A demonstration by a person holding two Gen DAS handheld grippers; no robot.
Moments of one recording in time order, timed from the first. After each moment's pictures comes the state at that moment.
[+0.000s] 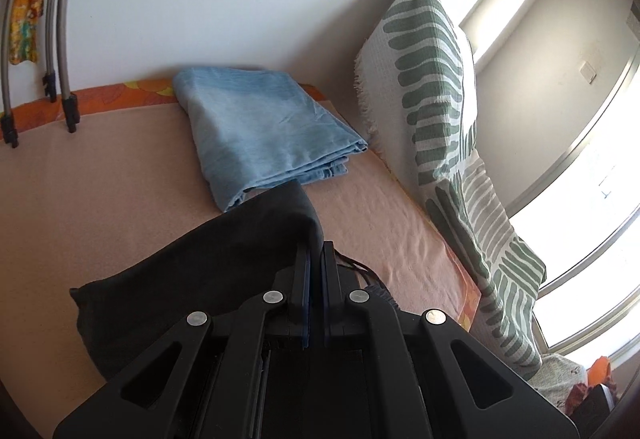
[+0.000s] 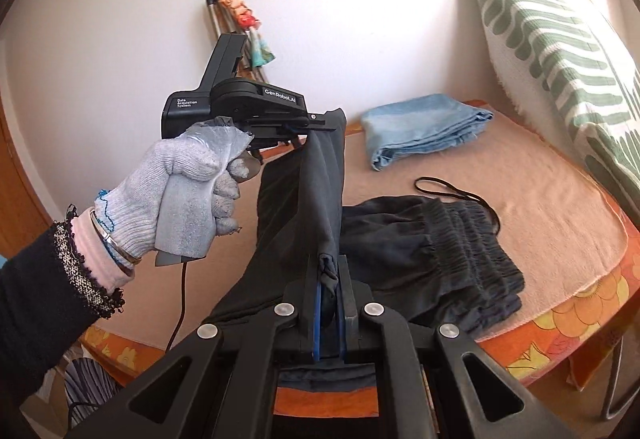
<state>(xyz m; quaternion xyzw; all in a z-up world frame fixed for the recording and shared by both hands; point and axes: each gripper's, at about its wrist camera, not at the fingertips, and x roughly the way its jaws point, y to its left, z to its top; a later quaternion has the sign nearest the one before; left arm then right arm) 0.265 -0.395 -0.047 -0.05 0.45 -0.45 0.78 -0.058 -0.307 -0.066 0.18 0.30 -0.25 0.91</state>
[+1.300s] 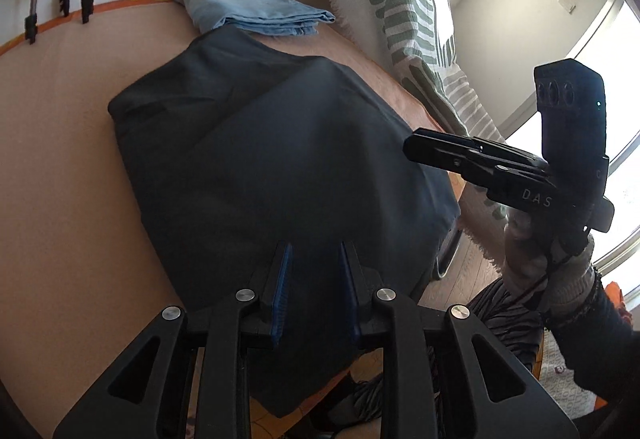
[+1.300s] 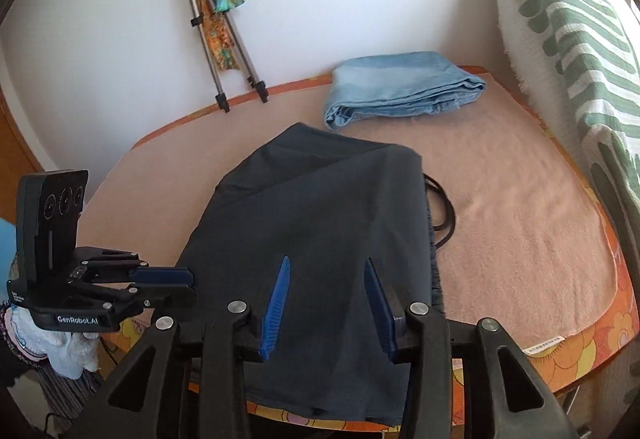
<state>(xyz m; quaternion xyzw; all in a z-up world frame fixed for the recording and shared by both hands) 0.114 -0.318 -0.123 0.00 0.49 -0.46 0.74 -0.043 -0.405 -0.087 0.14 0.43 -0.19 0.87</state>
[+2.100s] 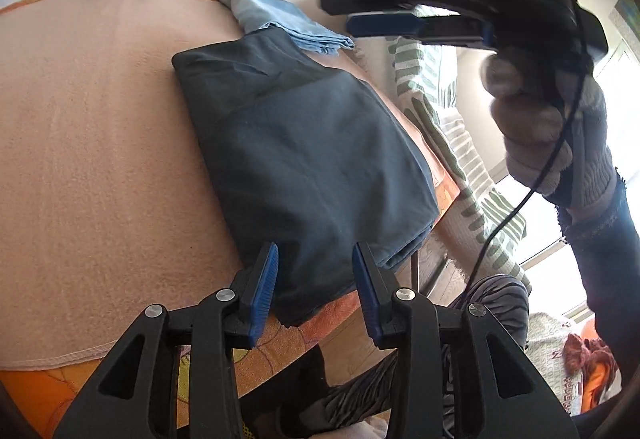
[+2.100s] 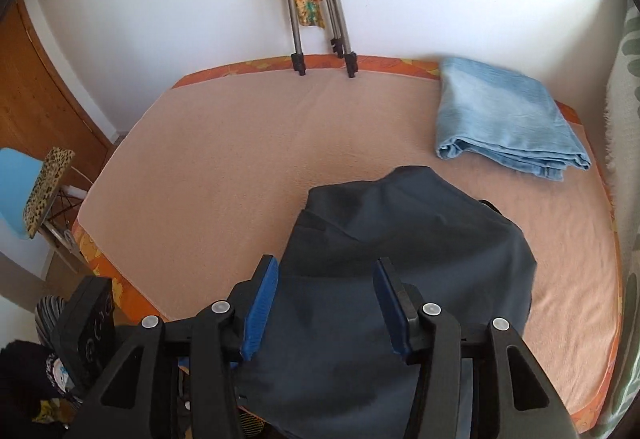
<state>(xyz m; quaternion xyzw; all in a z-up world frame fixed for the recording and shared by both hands) 0.086 -0.256 -0.134 -0.09 0.46 -0.45 0.76 0.102 -0.362 -0.052 0.09 0.53 -0.09 0.84</state>
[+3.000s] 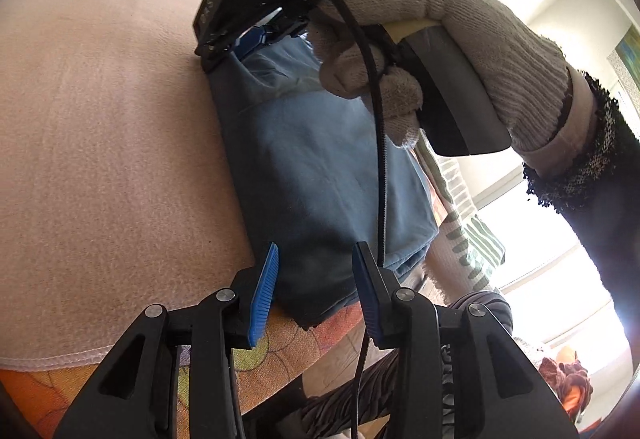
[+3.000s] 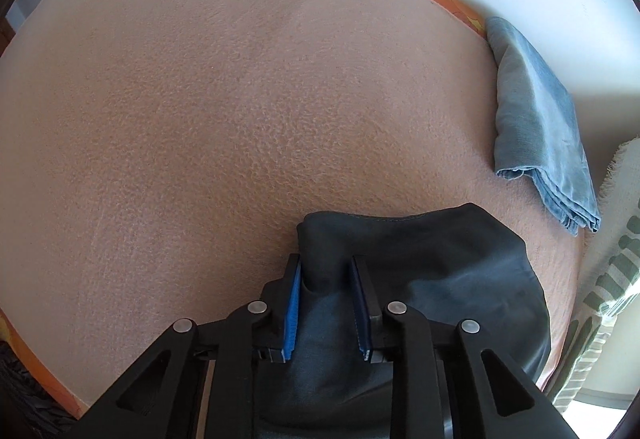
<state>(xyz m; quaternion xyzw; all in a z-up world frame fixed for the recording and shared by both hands) 0.097 -0.232 -0.150 -0.15 0.46 -0.45 0.75 0.240 -0.336 -0.180 -0.05 0.69 -0.19 0.70</state>
